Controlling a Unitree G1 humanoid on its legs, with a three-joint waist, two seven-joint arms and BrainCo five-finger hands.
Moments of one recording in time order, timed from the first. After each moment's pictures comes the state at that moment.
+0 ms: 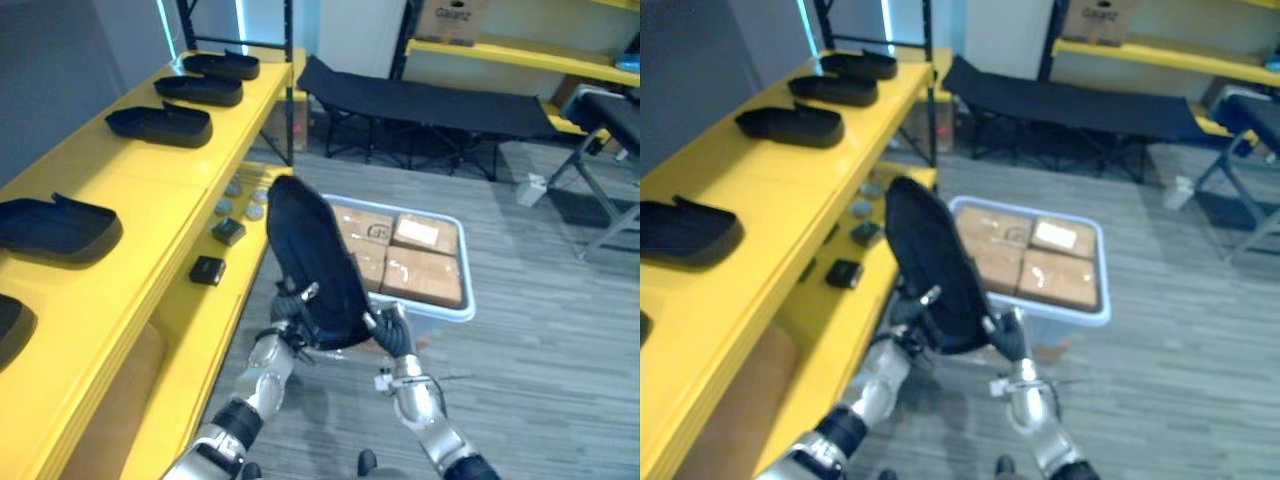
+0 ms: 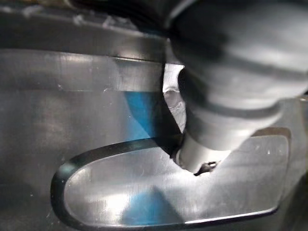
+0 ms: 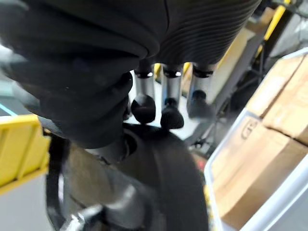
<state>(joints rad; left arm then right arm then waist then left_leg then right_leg) -0.31 0.09 -0.42 0.51 -0.74 -0.25 0.20 -0.01 -0.14 0.36 0.40 -0.37 -0.41 -0.50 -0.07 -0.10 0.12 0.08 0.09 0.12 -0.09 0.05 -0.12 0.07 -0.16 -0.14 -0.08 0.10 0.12</state>
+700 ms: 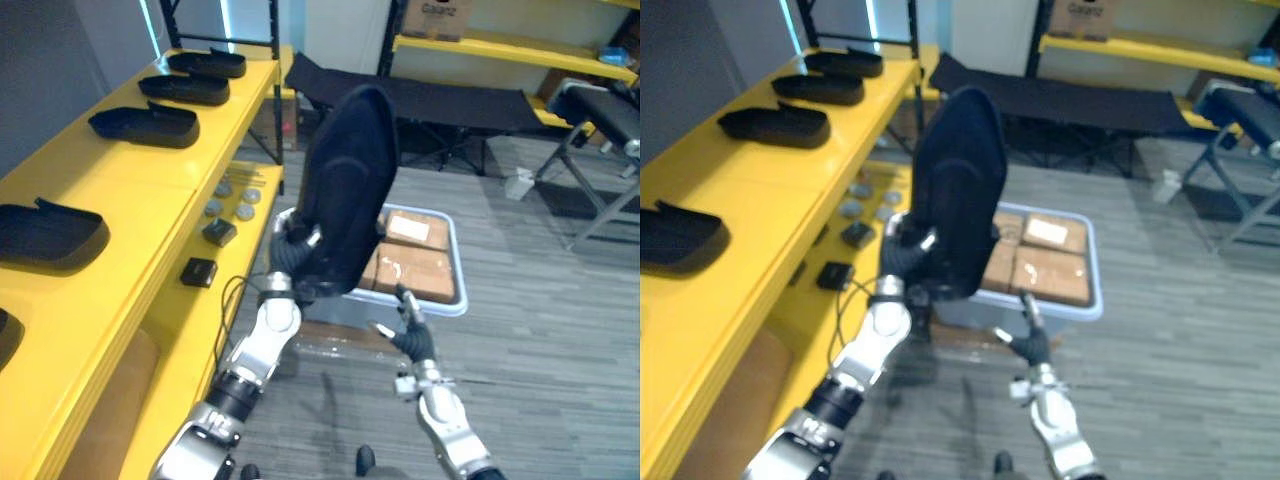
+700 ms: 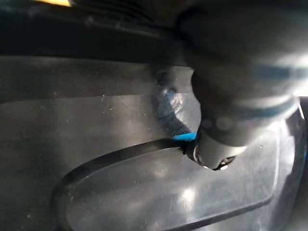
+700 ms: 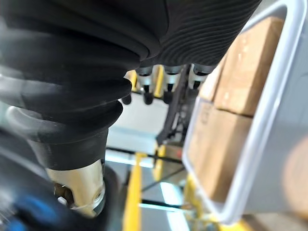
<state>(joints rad) -0.39 0.12 -0.33 0.26 0.24 -0.08 0.58 0.05 -0.18 0.26 0.27 0.31 -0.41 -0.07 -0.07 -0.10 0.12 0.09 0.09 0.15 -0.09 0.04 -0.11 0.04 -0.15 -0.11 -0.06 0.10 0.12</state>
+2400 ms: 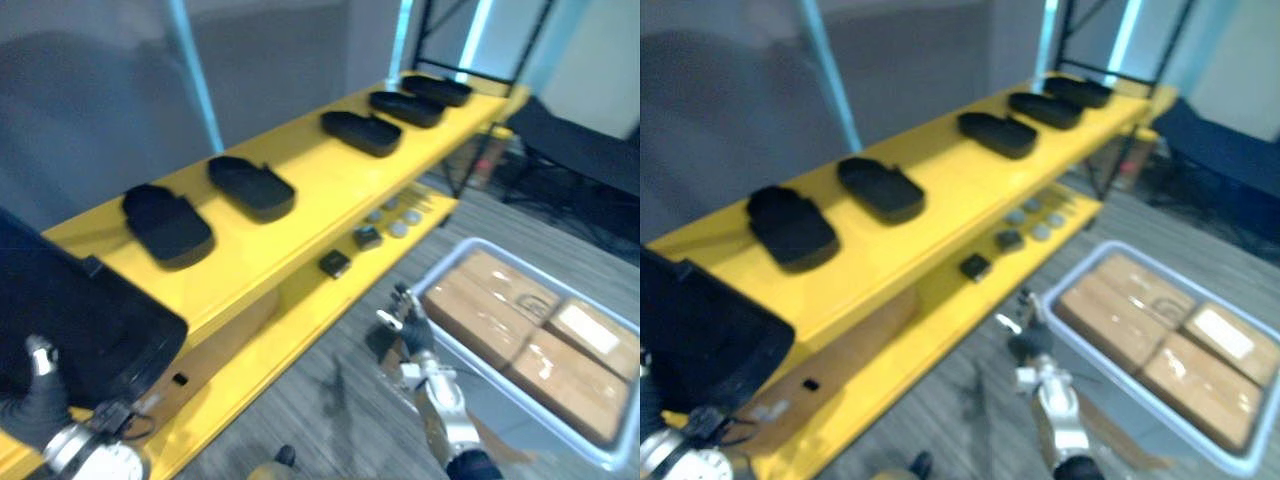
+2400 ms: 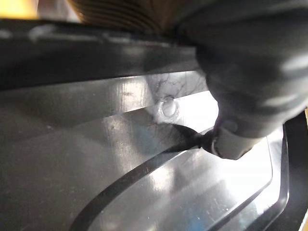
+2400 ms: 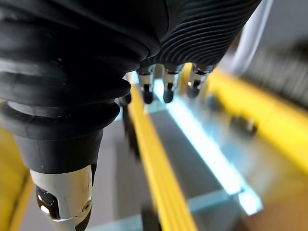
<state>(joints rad) 0.55 -0.06 0.50 -0.48 -0.03 -0.34 0.62 -0.09 -0.08 0.18 0.49 0.31 -0.39 -0.01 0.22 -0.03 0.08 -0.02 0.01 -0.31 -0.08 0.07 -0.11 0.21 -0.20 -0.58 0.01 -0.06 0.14</state>
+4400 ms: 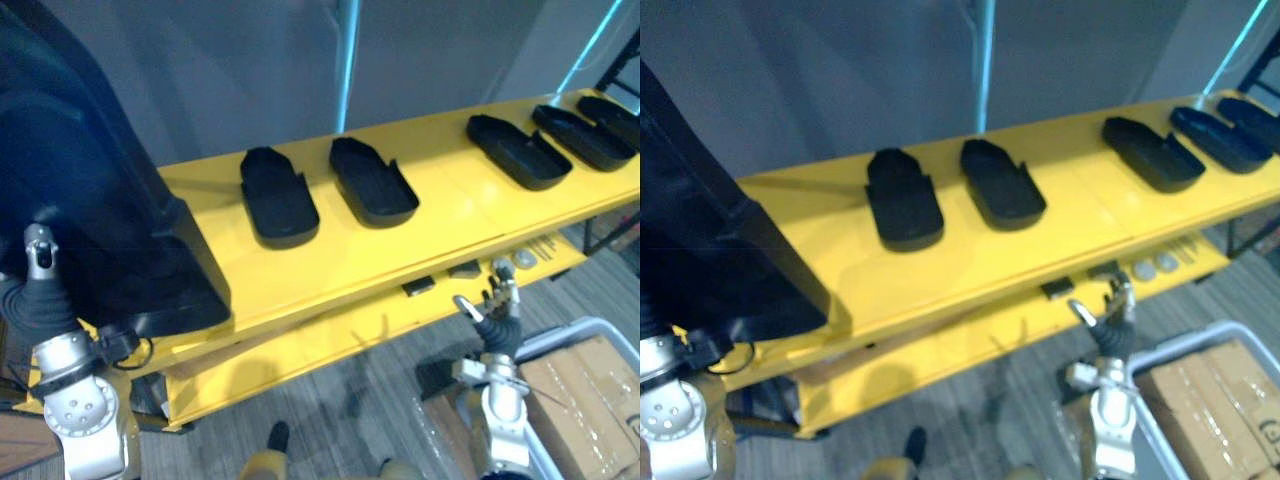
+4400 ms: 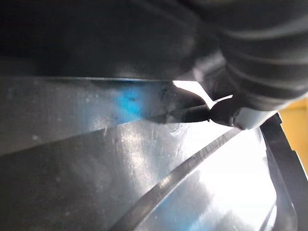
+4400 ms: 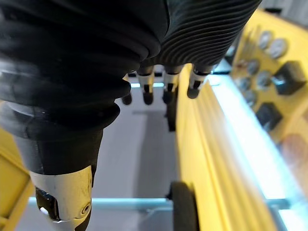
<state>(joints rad) 0.15 0.18 0.41 -0.42 -0.16 -0.43 0.22 0.08 -0.11 -0.17 0.18 0.18 -0.46 -0.13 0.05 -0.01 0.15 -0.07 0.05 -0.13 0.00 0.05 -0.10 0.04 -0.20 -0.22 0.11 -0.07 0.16</state>
